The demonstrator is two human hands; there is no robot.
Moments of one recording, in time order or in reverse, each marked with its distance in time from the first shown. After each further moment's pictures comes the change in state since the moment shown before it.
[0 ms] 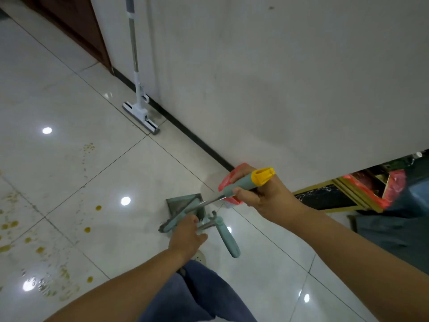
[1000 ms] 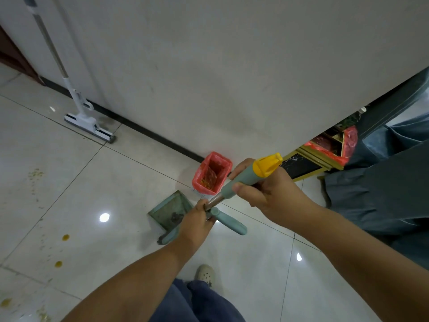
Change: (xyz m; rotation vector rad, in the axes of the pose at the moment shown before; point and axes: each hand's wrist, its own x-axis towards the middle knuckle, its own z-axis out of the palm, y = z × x) left_hand 0.028 0.087 0.059 0.254 -0.146 0.308; right_hand -0.060 0.006 -0.049 -0.131 0.278 0.141
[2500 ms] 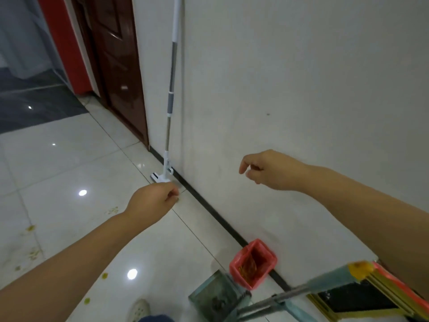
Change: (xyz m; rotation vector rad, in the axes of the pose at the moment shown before) left_hand -0.068 0.009 -0.292 0.425 0.618 -0.013; right_hand 0.143 -0.164 -0.049 -0.719 -0.301 -0.304
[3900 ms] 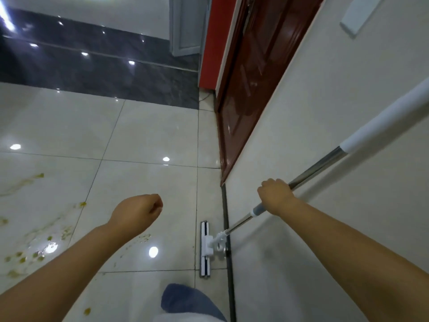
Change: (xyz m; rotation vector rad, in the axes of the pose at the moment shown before) left_hand 0.422 -0.337 -0.073 0.051 0.068 -0.775; right_hand 0.805 -0.052 -0.052 -1.017 -0.279 -0.475
